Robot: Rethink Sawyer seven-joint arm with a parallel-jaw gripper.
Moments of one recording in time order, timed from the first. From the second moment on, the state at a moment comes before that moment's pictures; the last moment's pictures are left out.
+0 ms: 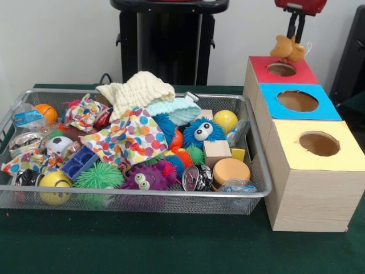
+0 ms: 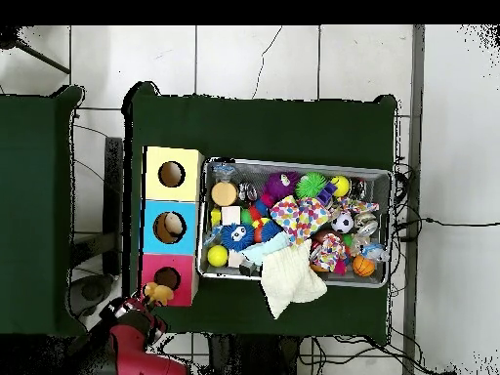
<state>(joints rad) 0.47 -0.92 -0.25 2.27 0.56 0.16 2.23</state>
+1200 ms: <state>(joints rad) 0.45 -0.95 -0.23 2.28 0.49 0.16 2.23</state>
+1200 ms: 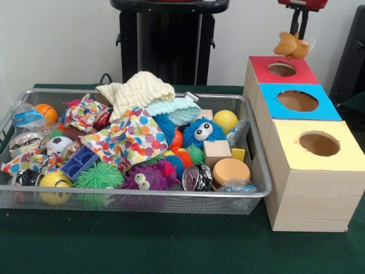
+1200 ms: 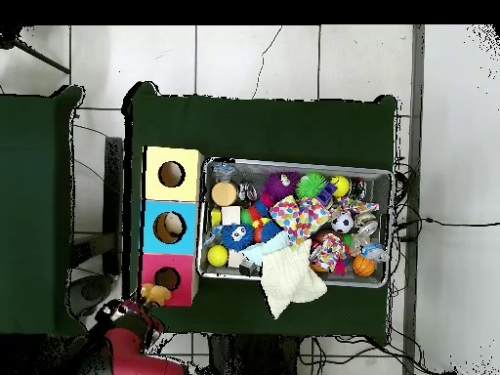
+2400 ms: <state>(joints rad) 0.28 -1.01 -0.21 2.33 0.39 0.16 2.23</state>
